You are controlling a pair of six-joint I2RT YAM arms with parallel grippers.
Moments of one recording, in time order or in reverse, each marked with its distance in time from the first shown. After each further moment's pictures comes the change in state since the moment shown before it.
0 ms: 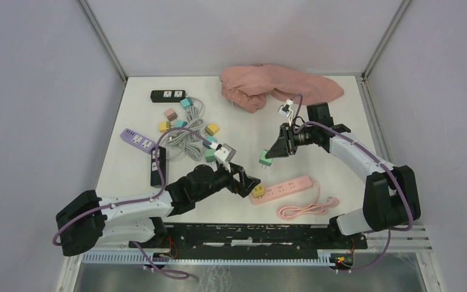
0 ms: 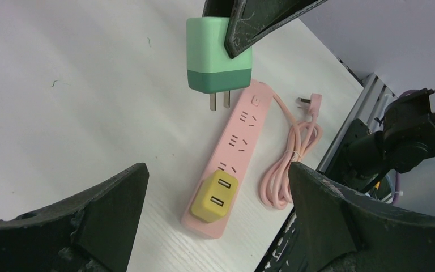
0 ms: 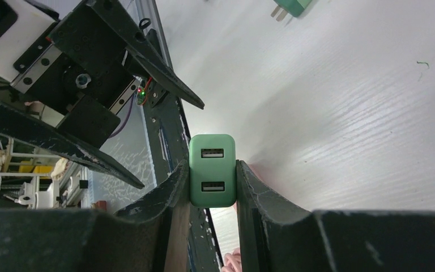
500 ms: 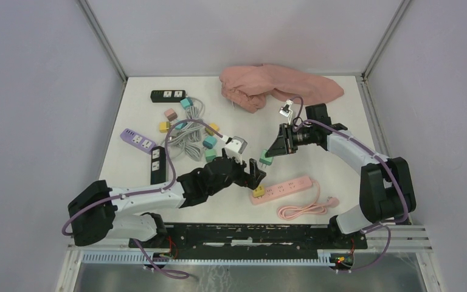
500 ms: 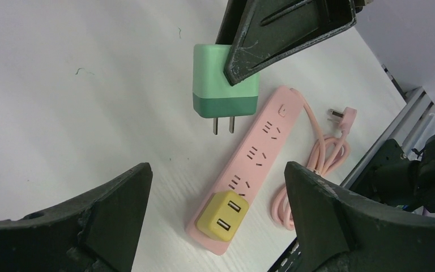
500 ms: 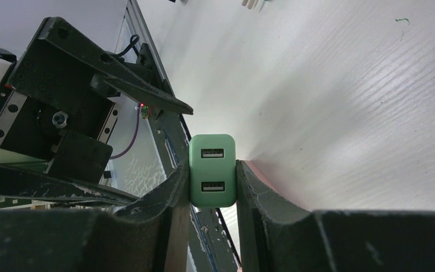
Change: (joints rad) left arm -0.027 0.135 0.202 -0.220 -0.146 -0.065; right arm -0.014 0.075 -0.001 0.029 0.067 0.161
